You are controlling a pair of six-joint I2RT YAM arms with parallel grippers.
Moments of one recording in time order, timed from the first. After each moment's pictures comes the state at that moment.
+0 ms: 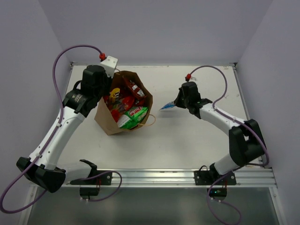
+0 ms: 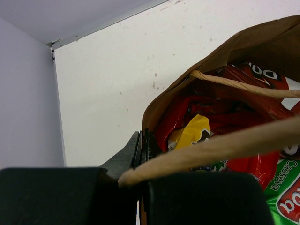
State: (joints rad) left arm -0.43 1.22 1.40 -0.67 -0.31 0.13; right arm 0.44 1.48 0.99 -0.15 0.16 0.57
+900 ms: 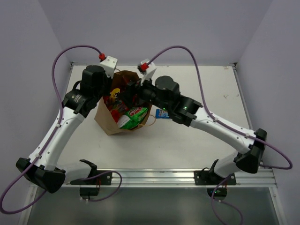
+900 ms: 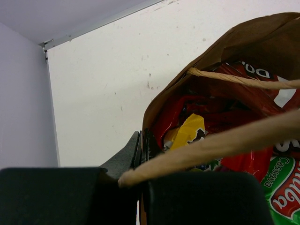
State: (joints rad) left arm -0.43 1.22 1.40 -0.67 -0.28 0.12; right arm 0.99 1.43 1.50 -0.13 0.06 0.33
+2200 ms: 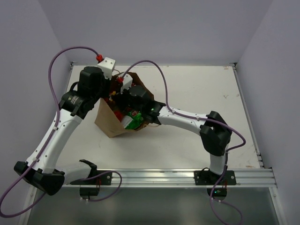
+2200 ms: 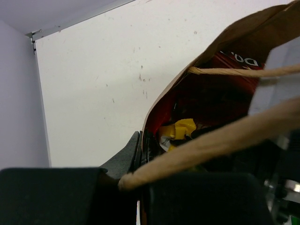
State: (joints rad) left arm -0.42 1.19 1.42 -0.74 -0.24 0.07; right arm 0.99 1.91 1.50 0.23 0.08 0.22
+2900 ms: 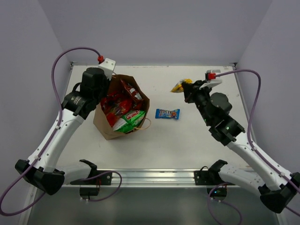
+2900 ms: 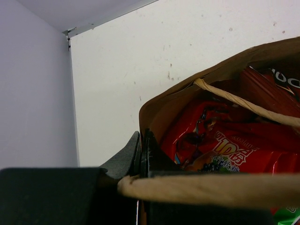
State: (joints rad) left arm -0.43 1.19 1.38 -0.70 -0.39 0.14; right arm 0.70 0.96 1.00 0.01 0.33 0.30
